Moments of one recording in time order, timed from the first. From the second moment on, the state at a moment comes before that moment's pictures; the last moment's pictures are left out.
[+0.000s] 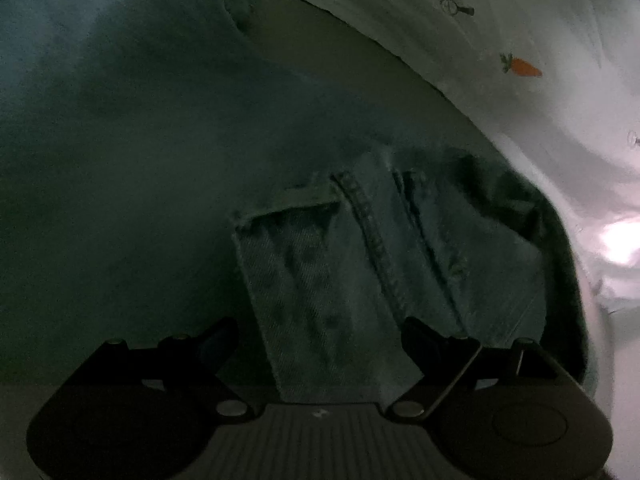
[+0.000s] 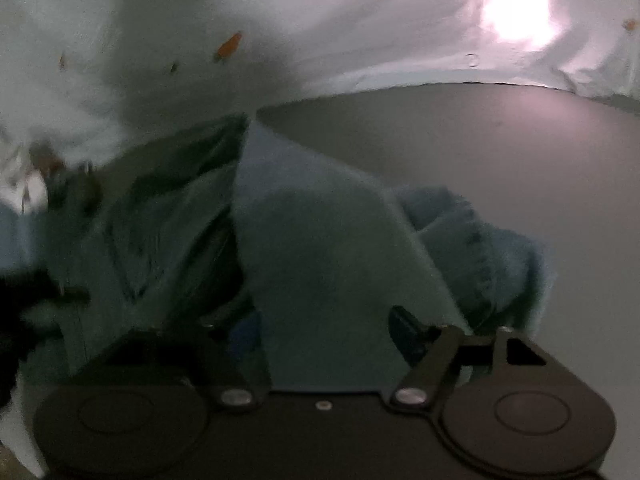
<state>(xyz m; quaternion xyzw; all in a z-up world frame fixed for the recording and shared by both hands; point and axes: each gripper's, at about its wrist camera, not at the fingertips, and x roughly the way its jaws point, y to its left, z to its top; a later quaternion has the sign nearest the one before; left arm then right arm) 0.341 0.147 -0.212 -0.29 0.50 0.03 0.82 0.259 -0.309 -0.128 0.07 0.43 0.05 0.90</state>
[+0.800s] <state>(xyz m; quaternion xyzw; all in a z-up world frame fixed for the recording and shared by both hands) 0.346 0.128 -0.172 -0.28 0.42 0.10 0.85 0.265 -0.368 -0.067 -0.19 0.29 -0.14 0.93</state>
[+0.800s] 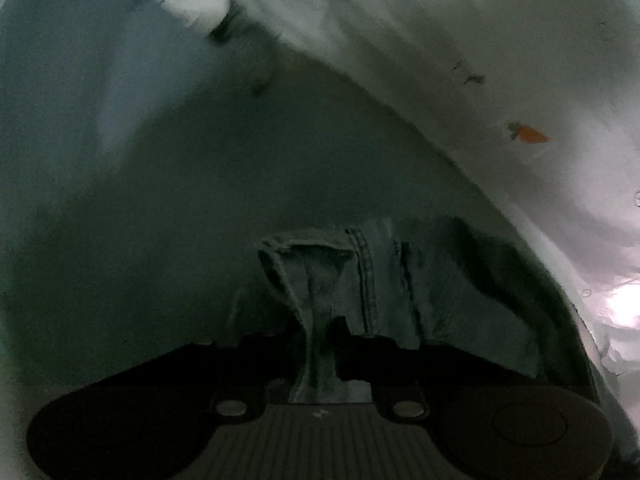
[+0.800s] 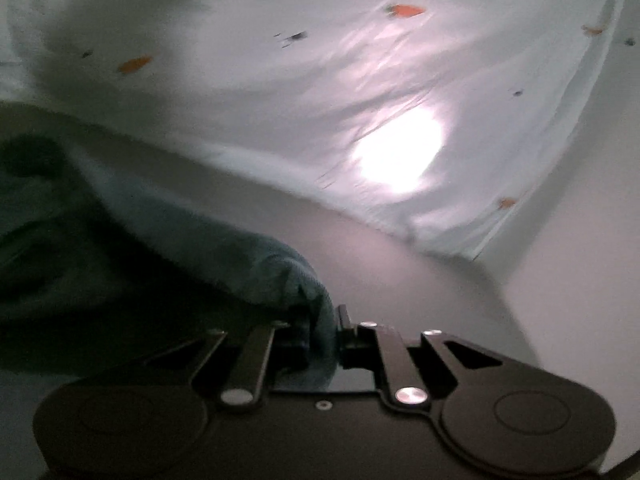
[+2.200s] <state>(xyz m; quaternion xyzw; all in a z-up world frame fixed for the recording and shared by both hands) 0.410 0.088 -0.111 -0.11 0.34 0.16 0.92 0.341 -0.507 -0.103 0.31 0.31 -0.14 0.89</state>
